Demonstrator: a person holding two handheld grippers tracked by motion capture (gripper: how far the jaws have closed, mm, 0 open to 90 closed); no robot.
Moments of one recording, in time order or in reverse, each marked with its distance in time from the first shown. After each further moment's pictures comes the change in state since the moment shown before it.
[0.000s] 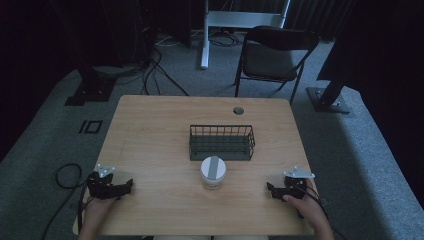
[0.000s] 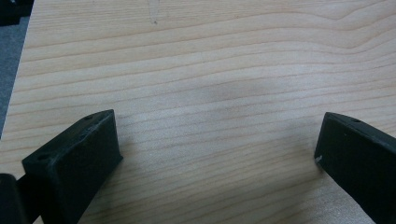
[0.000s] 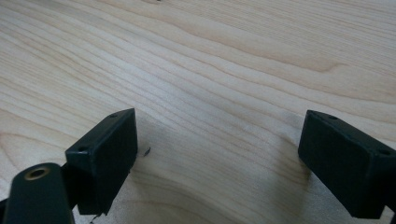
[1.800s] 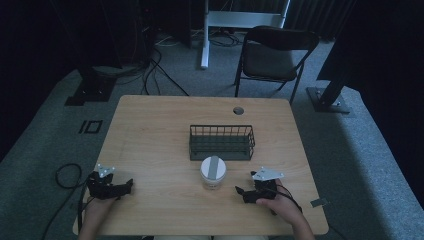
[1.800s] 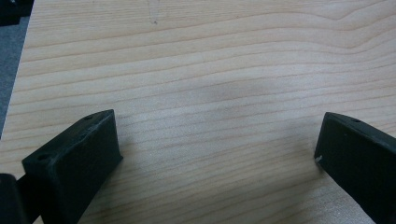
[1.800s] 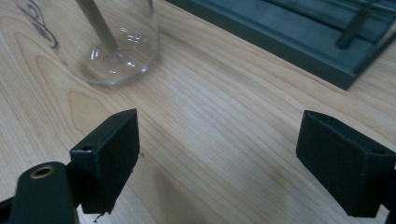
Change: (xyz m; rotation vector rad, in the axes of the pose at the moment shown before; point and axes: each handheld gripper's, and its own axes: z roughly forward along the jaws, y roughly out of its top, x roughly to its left) left arm 0.000 0.000 0.000 0.000 0.000 -0.001; right arm 0.083 0.032 0.022 -0.094 0.247 -0.182
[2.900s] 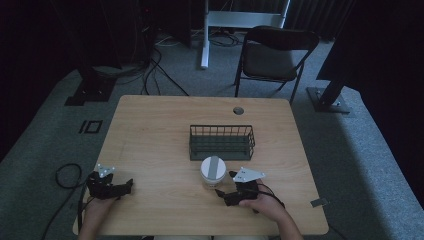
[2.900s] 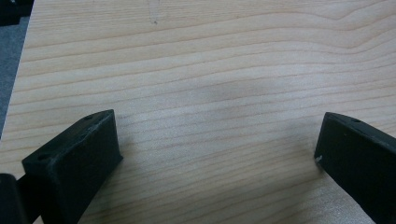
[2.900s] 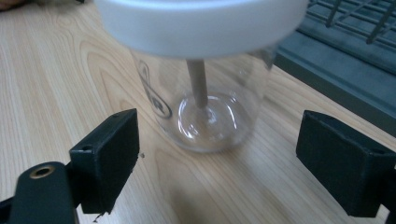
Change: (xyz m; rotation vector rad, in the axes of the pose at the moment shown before) left arm 0.000 0.000 0.000 0.001 0.000 0.003; right arm 0.044 0.029 0.026 -0.074 0.157 -0.074
